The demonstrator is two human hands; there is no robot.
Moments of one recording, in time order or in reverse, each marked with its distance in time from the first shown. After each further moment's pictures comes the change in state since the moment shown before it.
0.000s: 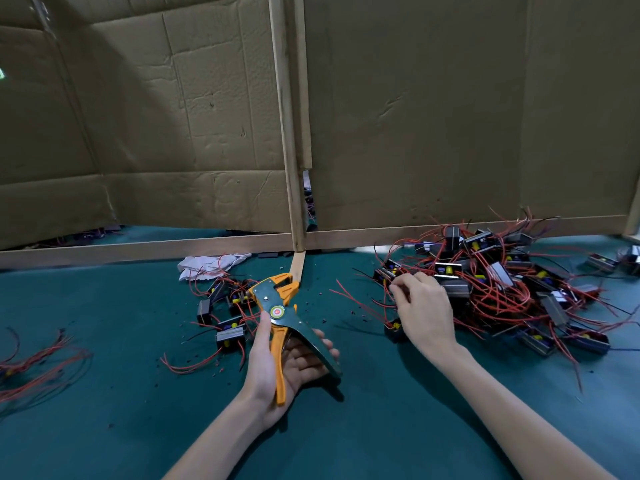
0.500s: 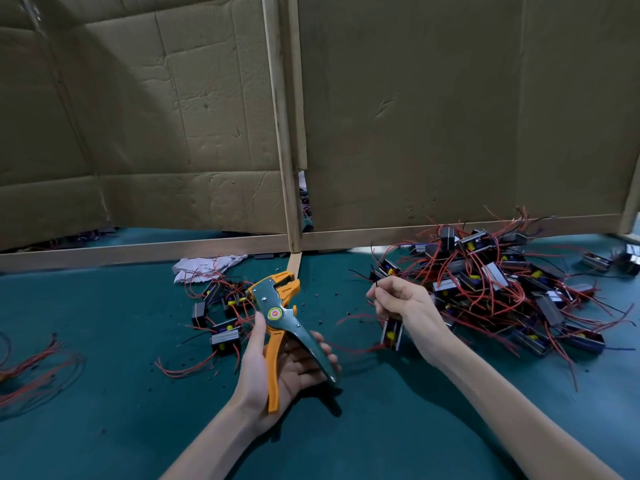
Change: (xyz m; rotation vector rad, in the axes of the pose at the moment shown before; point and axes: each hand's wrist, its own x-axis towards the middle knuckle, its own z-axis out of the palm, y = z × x) left_hand -0.005 0.002 0.001 -0.040 -0.115 -0.033; right_hand -0.007 -0.012 -0.014 0.958 -0.419 0.170
